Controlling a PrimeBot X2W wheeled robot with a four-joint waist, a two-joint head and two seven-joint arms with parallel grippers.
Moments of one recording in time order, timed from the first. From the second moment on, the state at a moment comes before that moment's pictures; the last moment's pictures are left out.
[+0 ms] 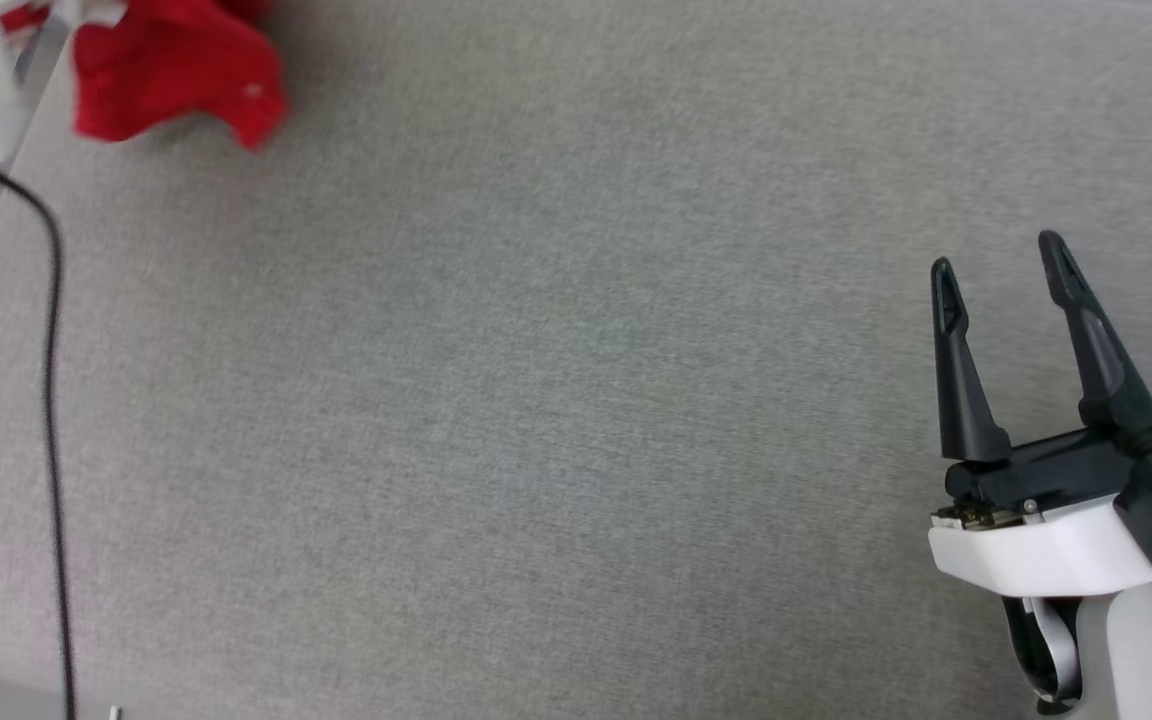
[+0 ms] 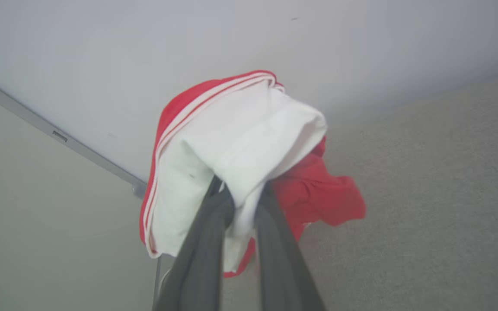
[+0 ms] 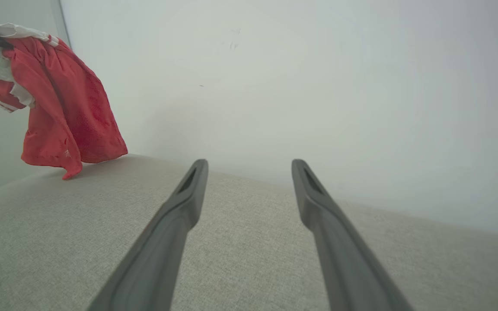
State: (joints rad) left arm -1.17 0.82 -0.67 0.48 -0.75 -0.13 0.21; right arm -0.20 -0.05 0.03 -0.15 -0.01 0.13 -0.26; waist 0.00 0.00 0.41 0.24
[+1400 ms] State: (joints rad) left arm -0.94 0.21 -1.28 0.45 -0.66 -0.13 0.11; right arm -0.17 -0.05 -0.02 -0.15 0.12 0.13 -0.26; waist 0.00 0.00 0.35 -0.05
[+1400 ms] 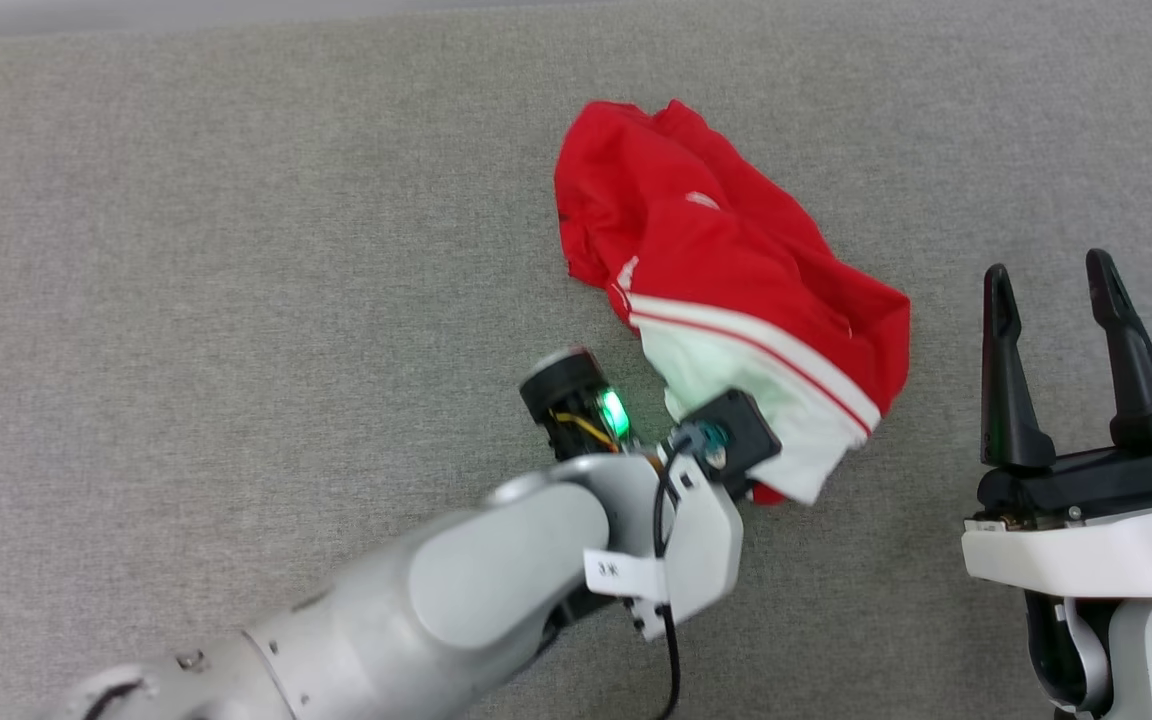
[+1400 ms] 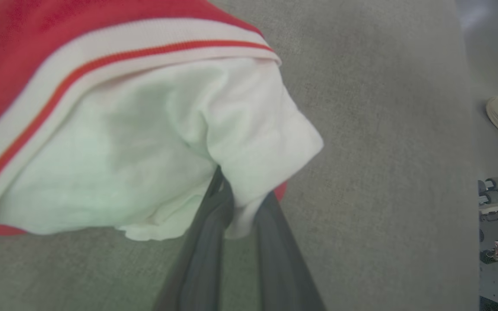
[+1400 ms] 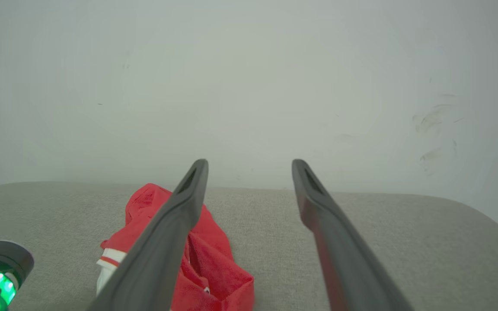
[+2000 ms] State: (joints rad) left arm -0.82 0.19 -1.17 0.48 -0.65 -0.03 -0.20; right arm -0.08 -0.05 -0.02 -0.12 0.10 0.13 -0.26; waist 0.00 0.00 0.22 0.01
